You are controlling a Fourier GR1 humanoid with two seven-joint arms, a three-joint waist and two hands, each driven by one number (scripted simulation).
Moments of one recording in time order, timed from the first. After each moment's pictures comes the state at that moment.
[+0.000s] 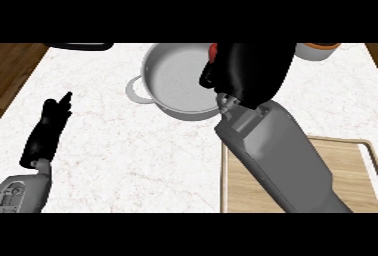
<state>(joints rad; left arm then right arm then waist) -0.19 0.29 0.09 -1.41 -0.19 0.04 0.39 -0.97 -0.01 0.29 -1.51 1.33 0.19 1.19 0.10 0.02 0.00</state>
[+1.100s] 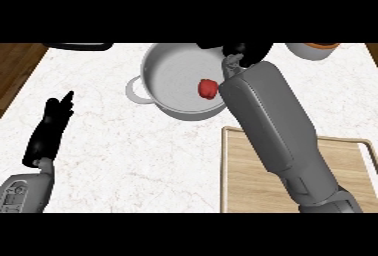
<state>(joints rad) -0.20 0.28 0.09 -1.41 -0.20 0.05 0.39 -1.08 -0.01 0.09 -1.06 1.09 -0.51 1.06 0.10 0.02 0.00</state>
